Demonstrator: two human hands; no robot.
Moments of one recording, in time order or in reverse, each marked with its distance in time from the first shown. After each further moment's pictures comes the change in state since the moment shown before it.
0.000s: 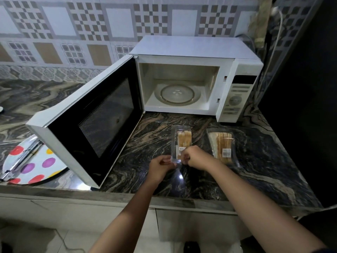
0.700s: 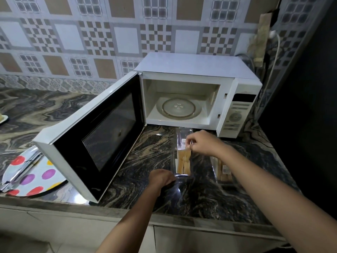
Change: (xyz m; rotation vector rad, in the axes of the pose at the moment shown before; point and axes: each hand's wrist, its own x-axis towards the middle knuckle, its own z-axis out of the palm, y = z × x) left_hand 0.003 0.040 0.008 -0.082 0.007 -0.384; right_hand 0.000 -0.026 -0.094 -0.150 0.127 -0.060
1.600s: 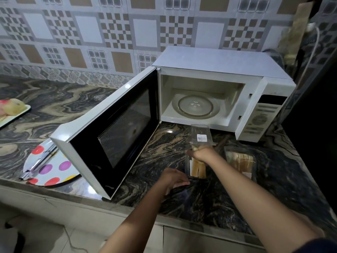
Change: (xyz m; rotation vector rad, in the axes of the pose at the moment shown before) left_hand 0.007 0.010 -0.014 -0.218 -0.210 -0.056; right_hand 0.062 -0.014 0.063 0.178 -0.199 0.472
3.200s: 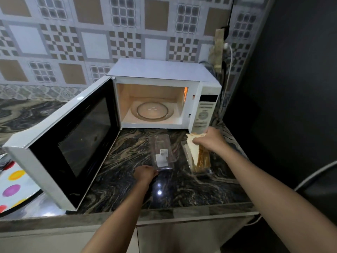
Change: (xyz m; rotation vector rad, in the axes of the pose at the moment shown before) left_hand 0.008 -0.018 0.026 0.449 0.285 0.243; right_hand -0.114 0.089 -0.068 0.336 0.539 0.096
